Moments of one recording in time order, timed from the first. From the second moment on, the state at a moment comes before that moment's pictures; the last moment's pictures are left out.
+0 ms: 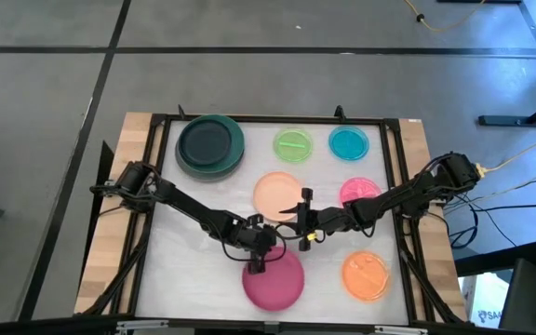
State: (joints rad) left arm -0.33 1.96 1.15 -0.16 -0.16 -0.41; right arm 0.33 1.59 0.71 0.47 0.41 -0.09
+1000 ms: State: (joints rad) left arm -0.10 0.99 0.71 -0.41 -0.68 -0.39; right arm 0.31 1.59 0.71 0.48 0.59 -0.08
